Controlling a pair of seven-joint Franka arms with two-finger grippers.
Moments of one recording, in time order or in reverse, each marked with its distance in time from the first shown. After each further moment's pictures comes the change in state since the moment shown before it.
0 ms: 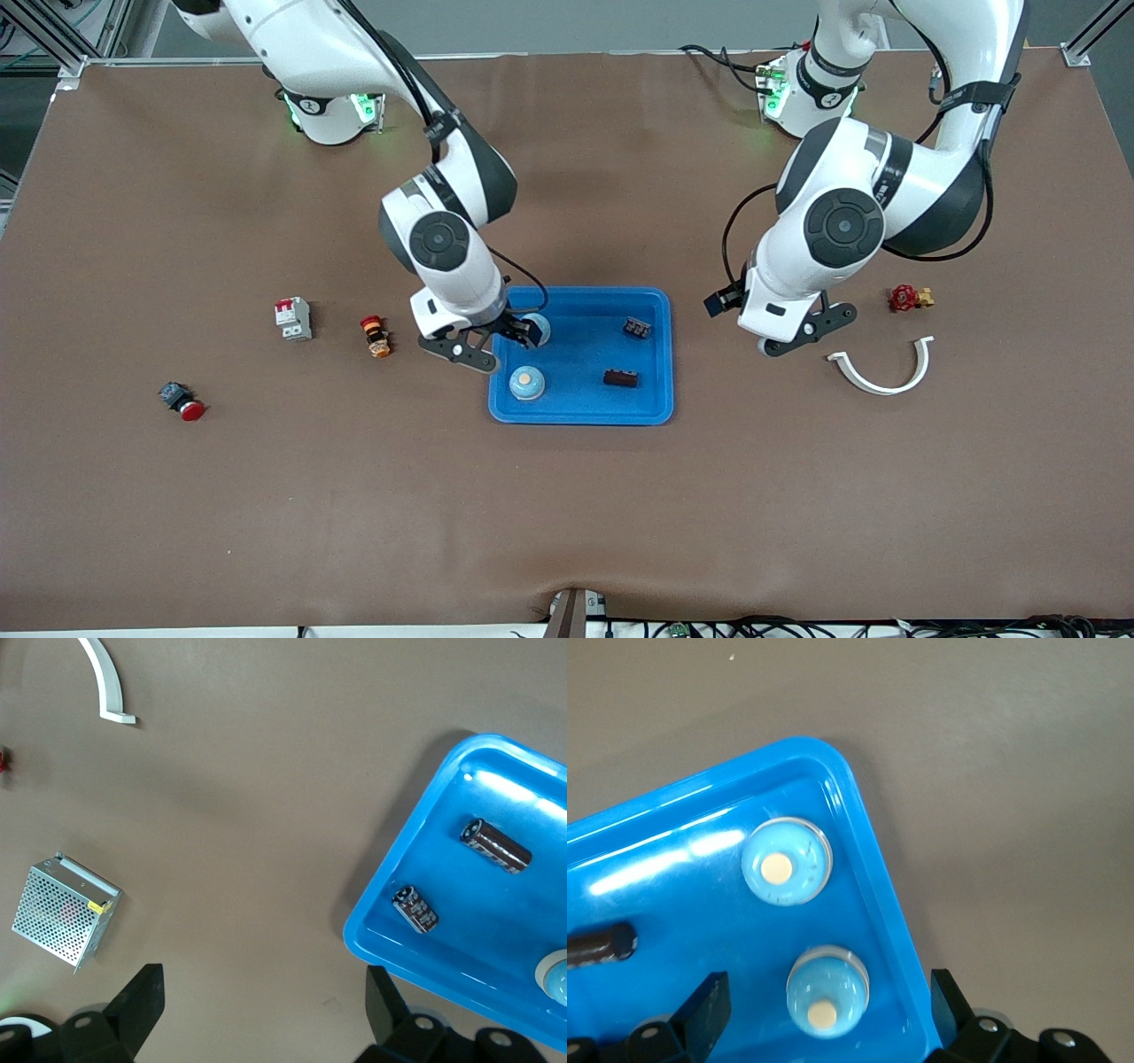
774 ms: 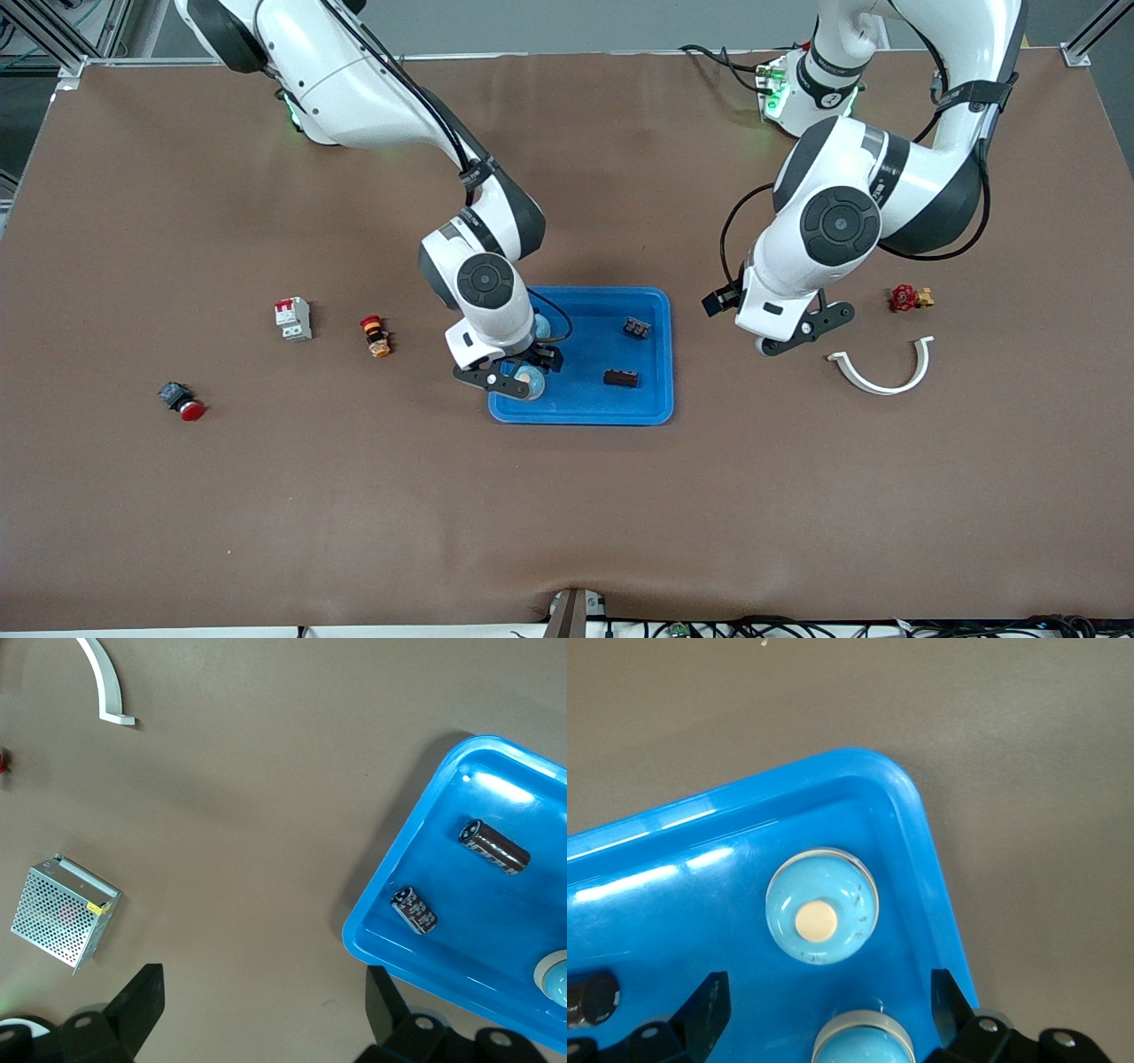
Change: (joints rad) left arm 0.000 0.000 0.002 0.000 0.001 0.003 0.000; right arm 0.024 0.194 -0.005 0.194 -0.042 -0.001 -0.001
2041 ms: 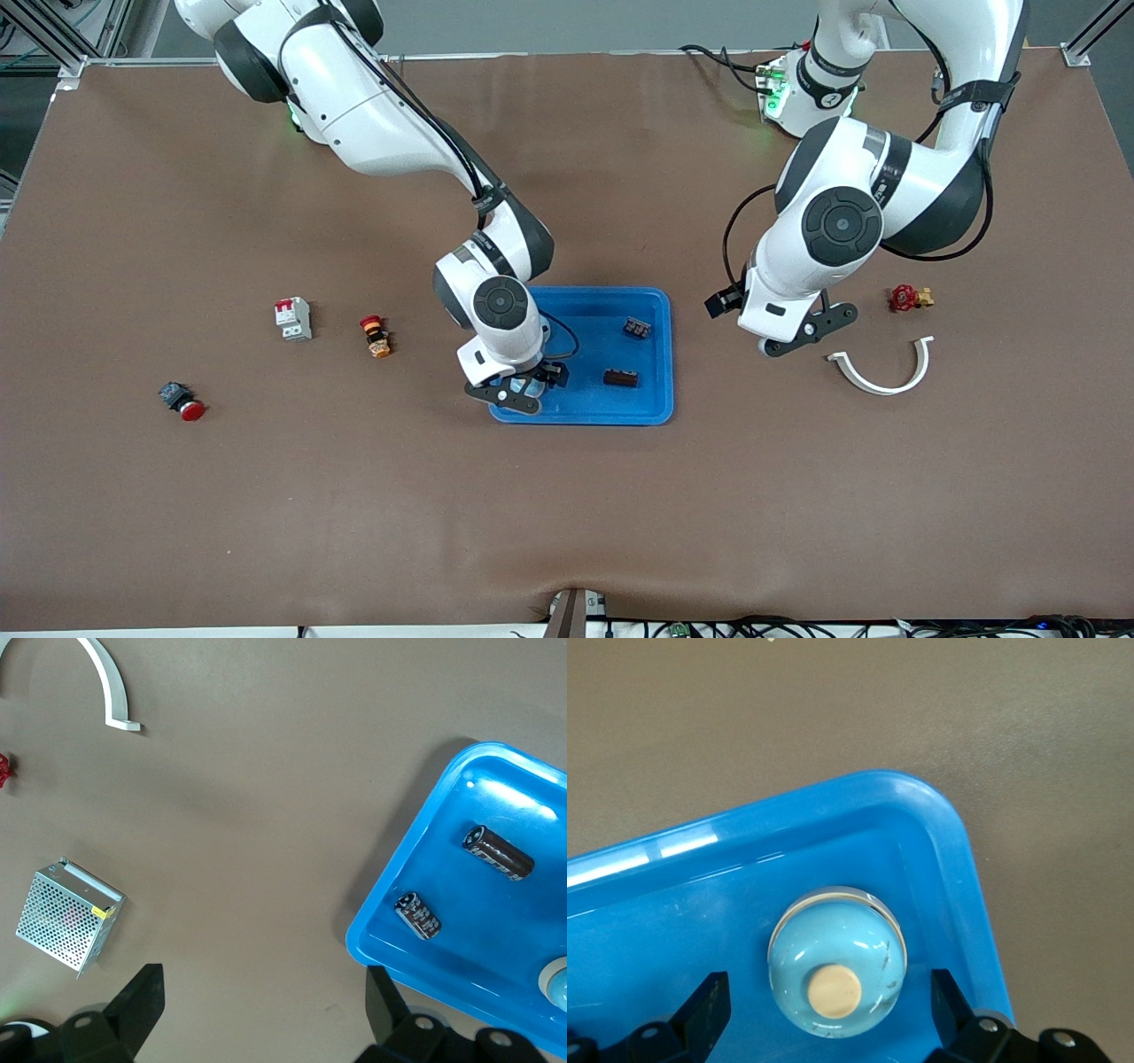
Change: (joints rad) left arm 0.001 0.000 0.002 0.001 0.010 0.000 0.000; right arm 0.003 0.118 -0.004 0.119 -0.021 0.000 0.000
